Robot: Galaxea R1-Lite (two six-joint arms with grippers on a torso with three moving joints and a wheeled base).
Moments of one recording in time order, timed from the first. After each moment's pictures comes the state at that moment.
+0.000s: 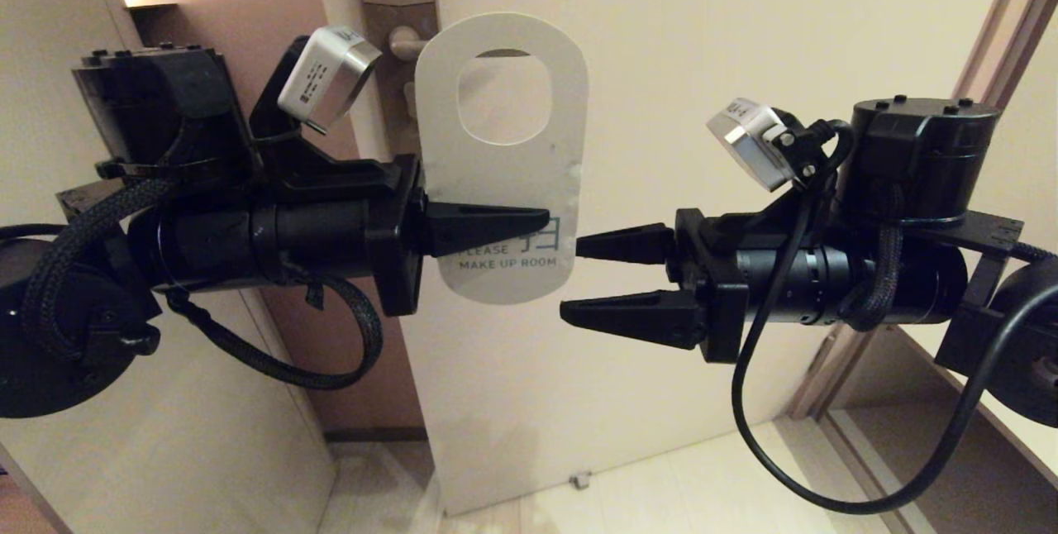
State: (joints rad) left arm -0.52 1.60 -0.99 -0.62 -0.91 0.02; right arm 0.59 1.68 -0.97 -0.58 0.84 0.02
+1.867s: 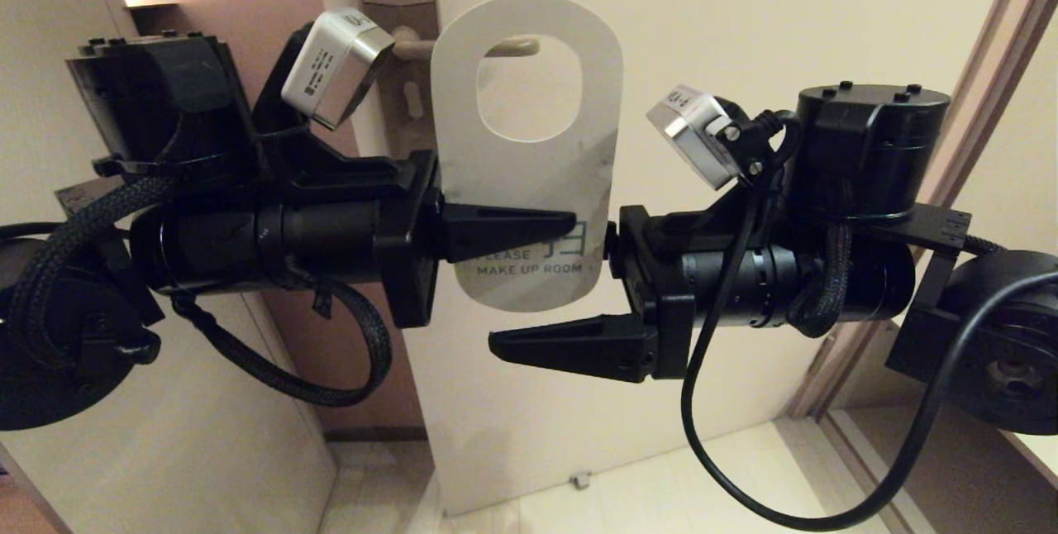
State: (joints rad) left arm -0.57 1.59 -1.00 -0.62 -0.91 0.02; right arm 0.69 1.73 -1.07 -0.58 0.84 0.02
